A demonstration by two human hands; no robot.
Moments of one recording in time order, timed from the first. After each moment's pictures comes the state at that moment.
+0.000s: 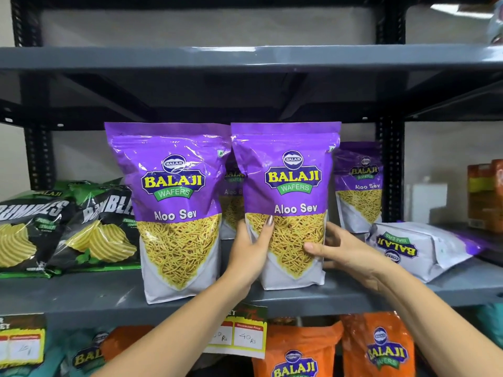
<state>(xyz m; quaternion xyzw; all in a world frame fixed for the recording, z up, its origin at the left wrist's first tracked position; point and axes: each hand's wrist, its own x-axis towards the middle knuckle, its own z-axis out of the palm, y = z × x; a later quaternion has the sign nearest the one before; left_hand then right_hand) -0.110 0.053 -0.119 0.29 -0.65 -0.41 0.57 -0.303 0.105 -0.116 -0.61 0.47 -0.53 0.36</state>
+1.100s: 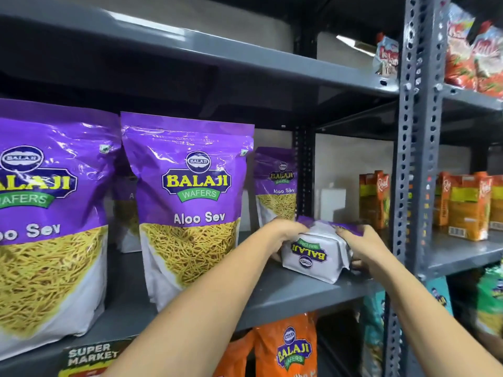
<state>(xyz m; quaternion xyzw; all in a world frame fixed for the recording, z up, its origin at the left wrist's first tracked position) -0.317 0.088 -0.061 0.40 -0.77 -0.48 0.17 -0.483 0.162 -0.117 -0.28 0.74 -0.60 0.07</state>
